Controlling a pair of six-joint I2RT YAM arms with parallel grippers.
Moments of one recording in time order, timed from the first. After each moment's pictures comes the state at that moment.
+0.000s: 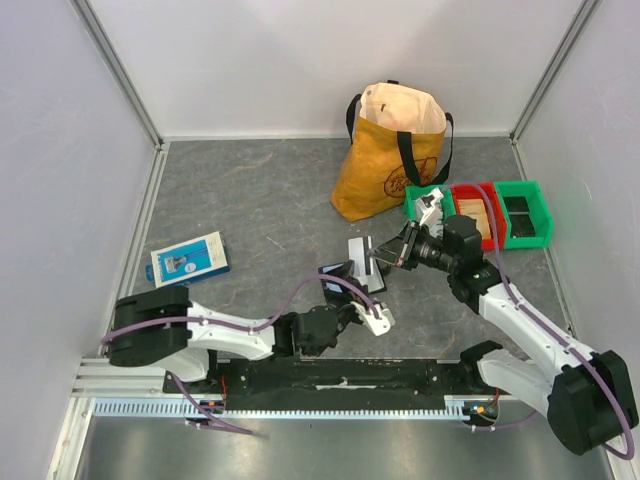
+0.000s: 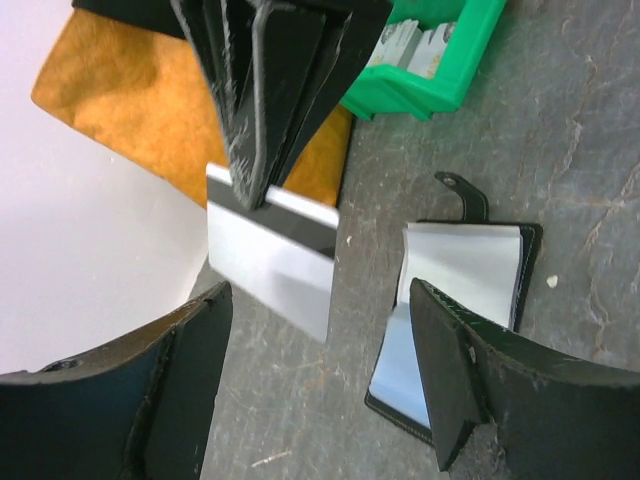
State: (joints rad) left arm -1.42 1.45 0.56 0.76 -0.70 0.75; right arm 0.38 1.01 0.56 0.12 -0.59 0.83
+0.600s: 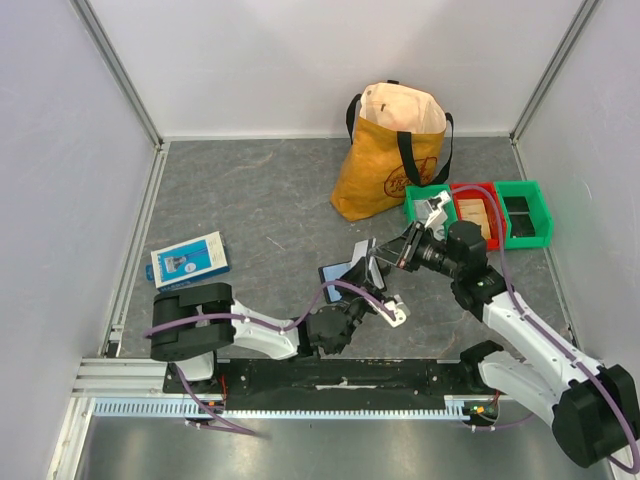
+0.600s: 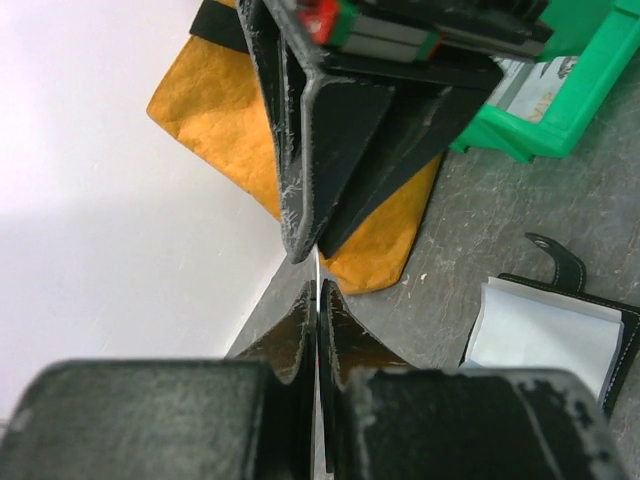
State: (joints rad) left arm -1.42 1.69 0.66 1.17 -0.84 1.01; right arm 0.40 0.93 0.53 0.13 -0.54 0.91
